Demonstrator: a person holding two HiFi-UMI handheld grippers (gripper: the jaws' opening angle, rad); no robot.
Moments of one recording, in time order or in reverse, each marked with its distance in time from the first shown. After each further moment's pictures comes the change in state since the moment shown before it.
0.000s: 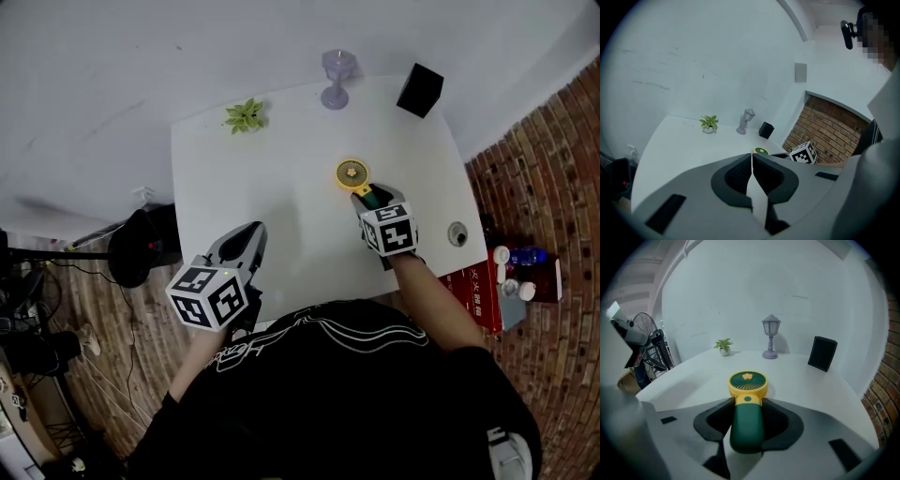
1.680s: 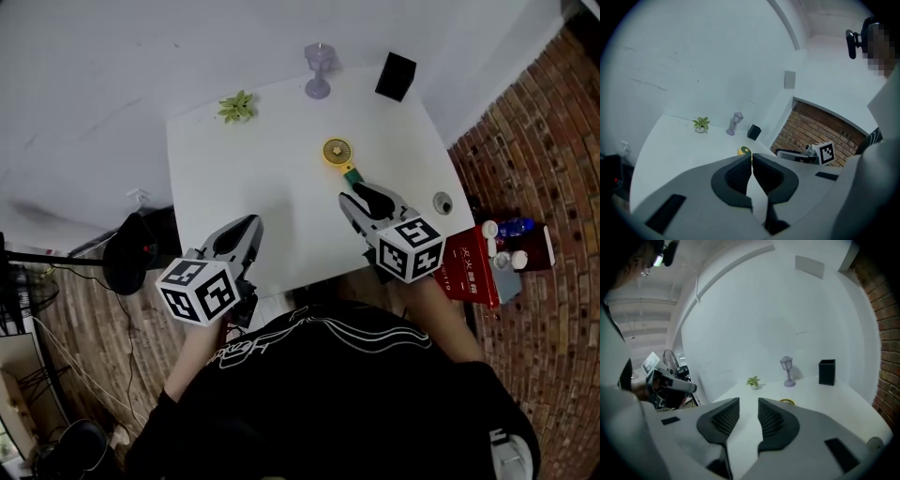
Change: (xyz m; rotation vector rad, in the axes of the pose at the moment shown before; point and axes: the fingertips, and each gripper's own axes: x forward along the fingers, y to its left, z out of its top) left arm -0.050 -0.037 -0.009 -0.005 -0.033 -0.114; right arm -0.145 0.085 0.047 0.117 -0.342 0.222
